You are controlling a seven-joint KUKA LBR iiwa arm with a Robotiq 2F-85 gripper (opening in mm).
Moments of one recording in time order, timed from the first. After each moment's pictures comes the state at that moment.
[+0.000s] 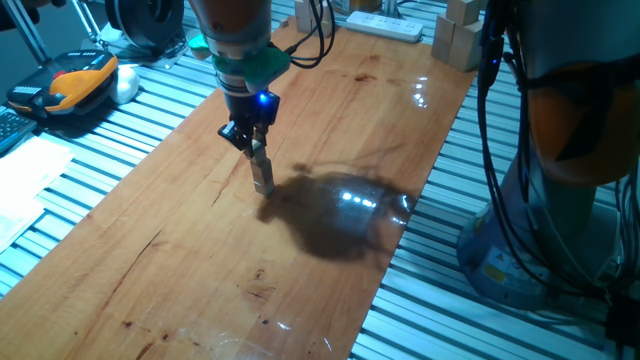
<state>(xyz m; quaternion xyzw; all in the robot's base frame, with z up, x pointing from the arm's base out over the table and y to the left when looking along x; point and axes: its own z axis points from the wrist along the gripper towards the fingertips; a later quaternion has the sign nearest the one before) 0.506 0.059 0.137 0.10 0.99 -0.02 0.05</state>
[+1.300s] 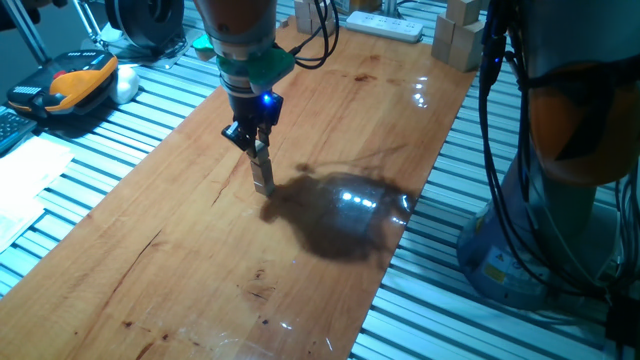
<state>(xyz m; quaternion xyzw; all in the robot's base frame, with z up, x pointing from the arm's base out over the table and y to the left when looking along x) 0.502 0.057 0.134 0.10 0.99 -0.02 0.05</state>
